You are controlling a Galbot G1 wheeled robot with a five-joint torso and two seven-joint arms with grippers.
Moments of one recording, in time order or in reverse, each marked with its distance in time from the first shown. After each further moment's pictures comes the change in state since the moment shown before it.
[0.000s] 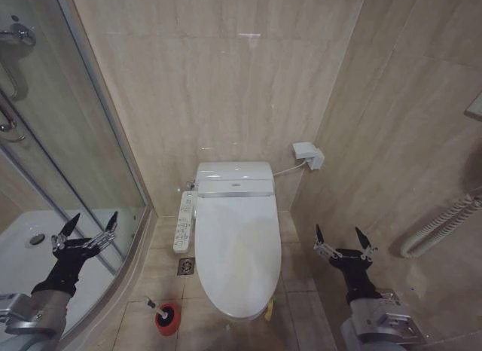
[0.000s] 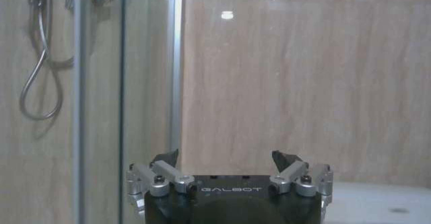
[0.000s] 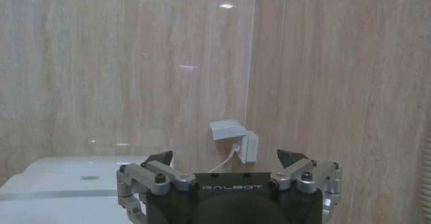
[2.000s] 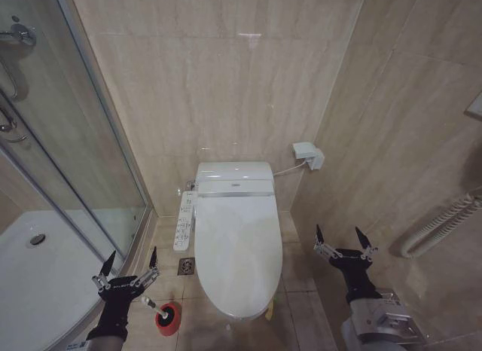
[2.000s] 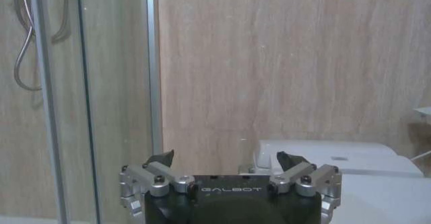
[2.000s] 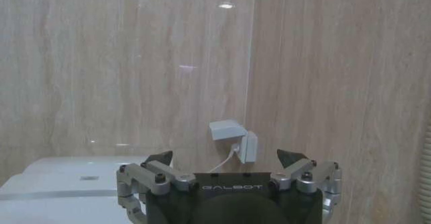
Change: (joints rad) left arm 0.275 -0.066 0.386 -0.201 0.303 -0.095 -0.344; right arm 0.000 0.000 0.000 0.000 0.000 0.000 0.000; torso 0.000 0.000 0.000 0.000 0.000
